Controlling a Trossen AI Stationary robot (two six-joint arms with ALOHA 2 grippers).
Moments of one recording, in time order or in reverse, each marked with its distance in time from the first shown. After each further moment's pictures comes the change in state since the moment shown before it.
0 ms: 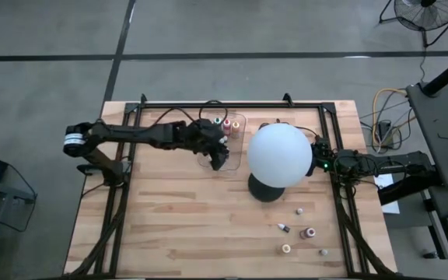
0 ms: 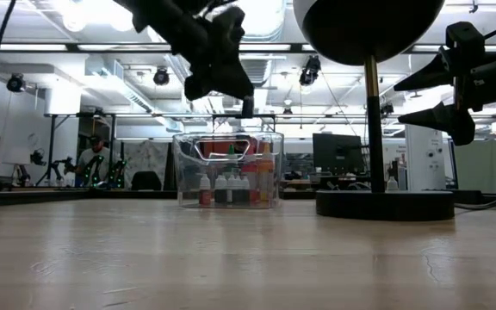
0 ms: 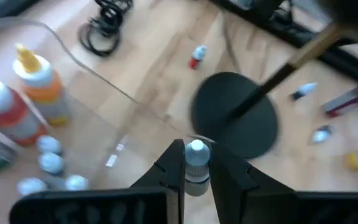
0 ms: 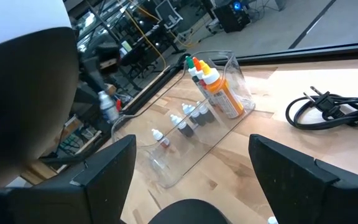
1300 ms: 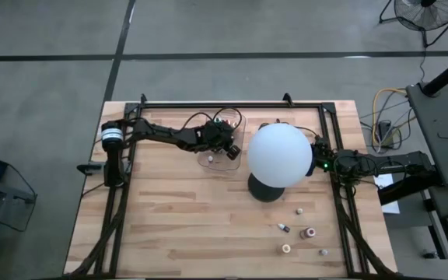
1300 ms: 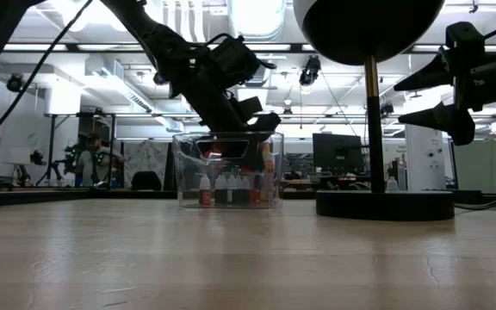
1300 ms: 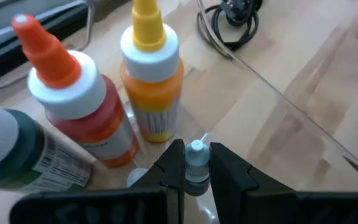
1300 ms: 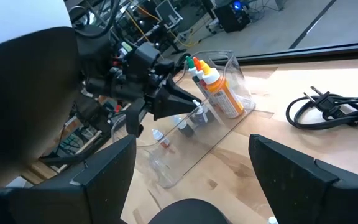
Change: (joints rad) left arm 0.084 0.360 0.001 0.281 -0.318 -0.024; right arm 0.000 0.000 0.000 0.000 0.000 0.000
